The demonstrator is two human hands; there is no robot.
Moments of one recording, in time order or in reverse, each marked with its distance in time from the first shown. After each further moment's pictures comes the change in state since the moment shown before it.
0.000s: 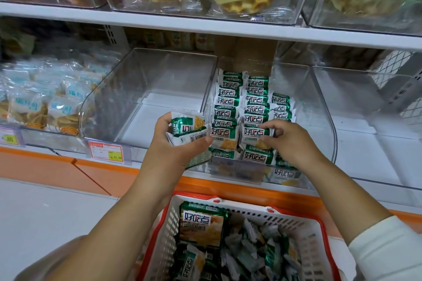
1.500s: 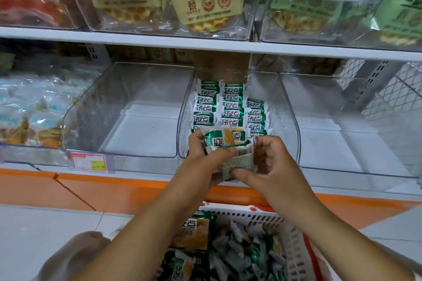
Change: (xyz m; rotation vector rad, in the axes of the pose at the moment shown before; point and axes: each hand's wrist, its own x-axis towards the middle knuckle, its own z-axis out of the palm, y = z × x) left_hand -0.030 0.003 0.069 -0.146 -0.349 -0.157; right_hand -0.114 -0.036 -0.010 0.465 0.030 -0.093
